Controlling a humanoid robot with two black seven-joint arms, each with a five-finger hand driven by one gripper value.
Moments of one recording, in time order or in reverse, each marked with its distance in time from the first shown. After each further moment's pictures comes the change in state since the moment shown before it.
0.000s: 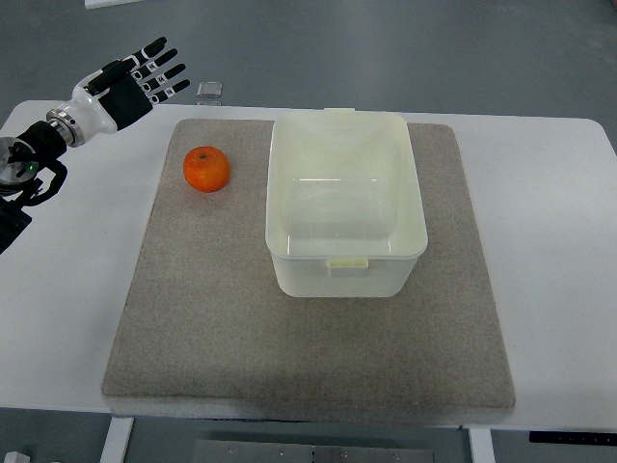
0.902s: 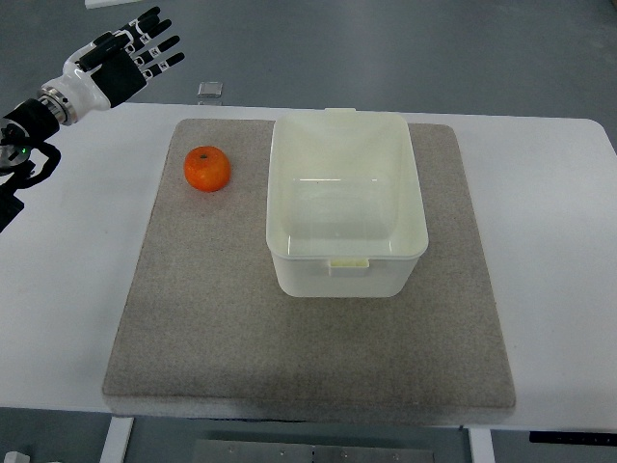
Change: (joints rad) left arm -0.052 0.030 0.015 -0.013 0.203 -0.015 -0.079; right arm 0.001 0.000 0.000 0.000 0.000 0.000 0.000
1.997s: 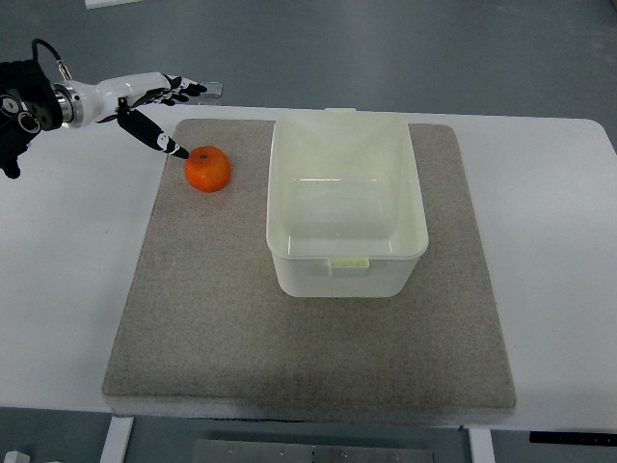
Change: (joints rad) left arm -0.018 0.143 0.148 -0.380 1.463 0.236 -0.312; right arm -0.001 0.000 0.000 0.000 0.000 0.000 0.000
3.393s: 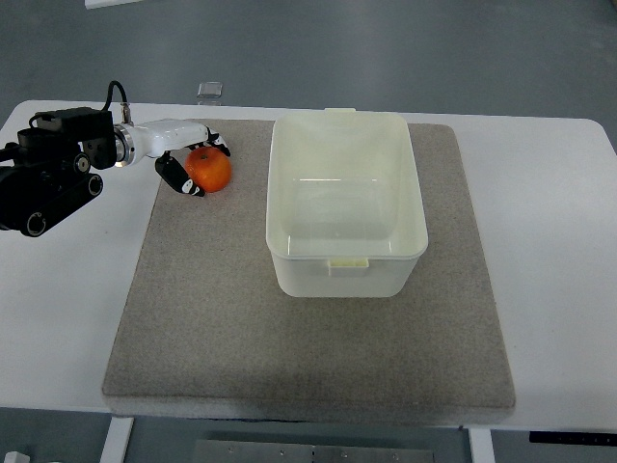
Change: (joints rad) left arm -0.010 -0.093 0.200 0.018 0.247 0.214 -0.010; right arm 0.000 0.000 0.000 0.000 0.000 0.000 0.000
